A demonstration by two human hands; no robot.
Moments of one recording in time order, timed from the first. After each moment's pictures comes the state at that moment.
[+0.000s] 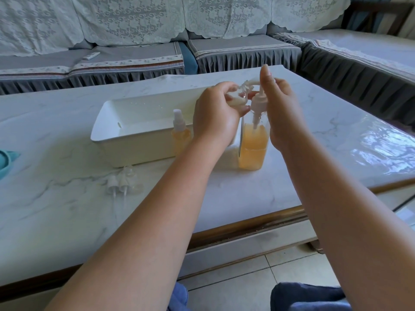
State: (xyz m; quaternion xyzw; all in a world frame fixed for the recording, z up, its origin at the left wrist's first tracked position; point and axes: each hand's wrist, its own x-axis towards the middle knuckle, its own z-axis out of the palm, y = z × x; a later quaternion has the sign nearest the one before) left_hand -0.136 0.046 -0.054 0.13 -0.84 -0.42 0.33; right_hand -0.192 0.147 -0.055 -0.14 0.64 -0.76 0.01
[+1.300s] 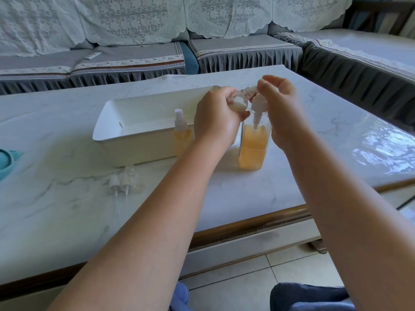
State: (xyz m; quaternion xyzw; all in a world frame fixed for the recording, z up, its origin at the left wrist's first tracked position) left_hand -0.135 0.045 -0.059 0.14 -0.85 -0.41 0.31; right_hand -0.200 0.151 -0.058 -0.16 0.67 -0.72 0.00
